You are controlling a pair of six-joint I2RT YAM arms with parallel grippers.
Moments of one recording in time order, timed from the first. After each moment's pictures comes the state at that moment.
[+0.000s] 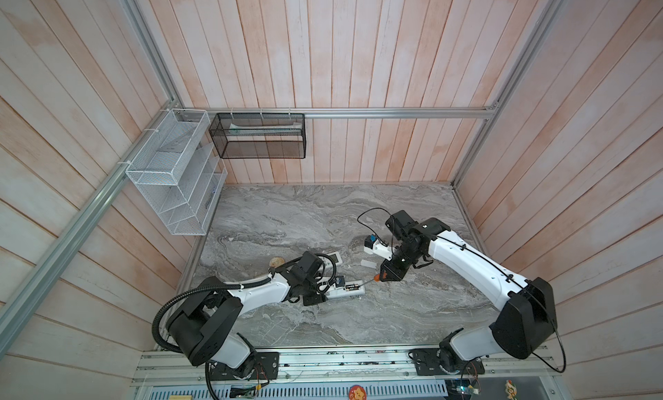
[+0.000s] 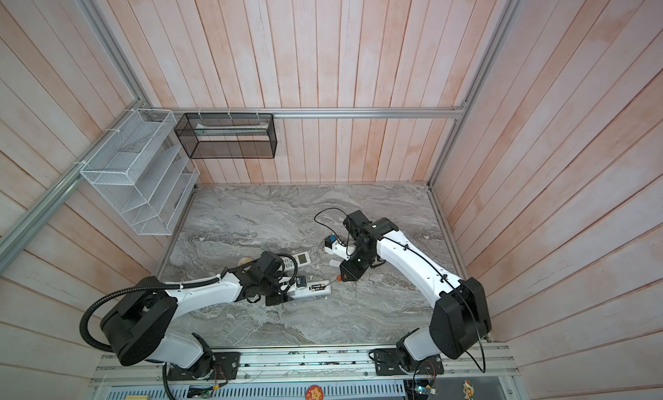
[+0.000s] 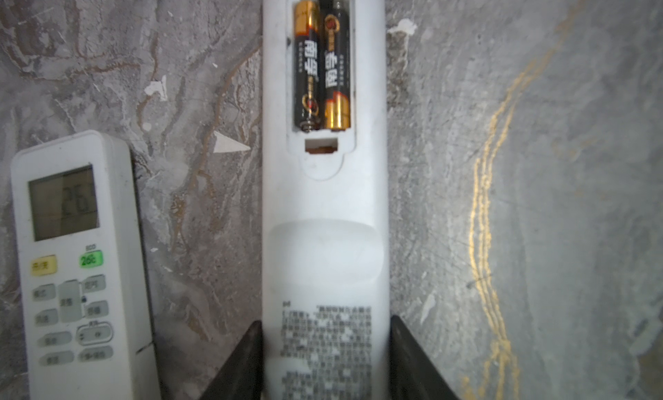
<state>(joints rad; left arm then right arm) -0.71 1.51 0.67 -0.24 0.23 0.75 0.55 1.47 1.23 -1.18 -0.33 -0.35</state>
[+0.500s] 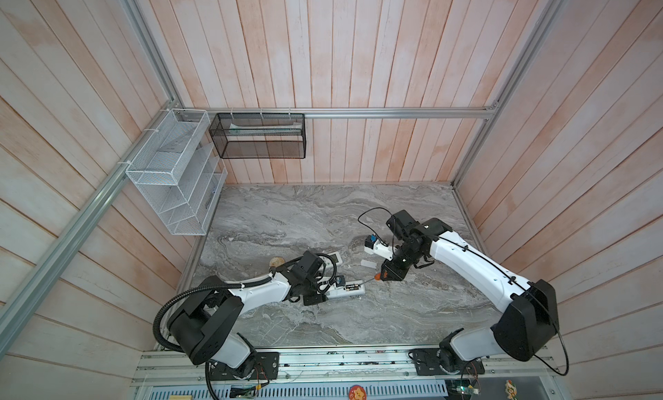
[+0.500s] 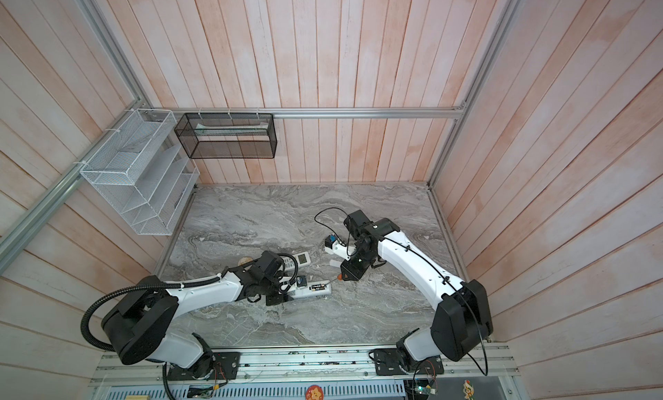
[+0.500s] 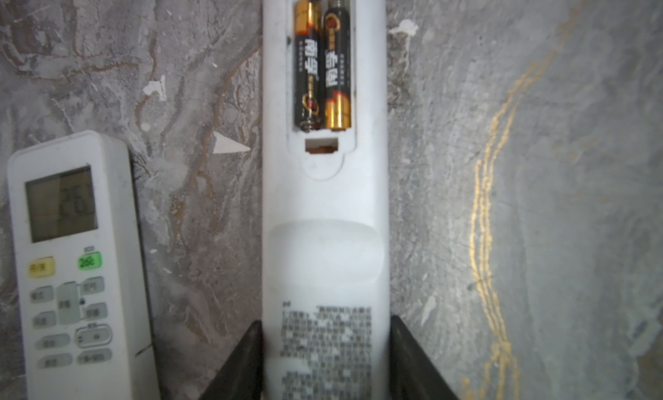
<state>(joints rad) -0.71 1.52 0.68 -0.25 0.23 0.75 0.55 1.45 1.23 -1.17 -0.30 -0.37</state>
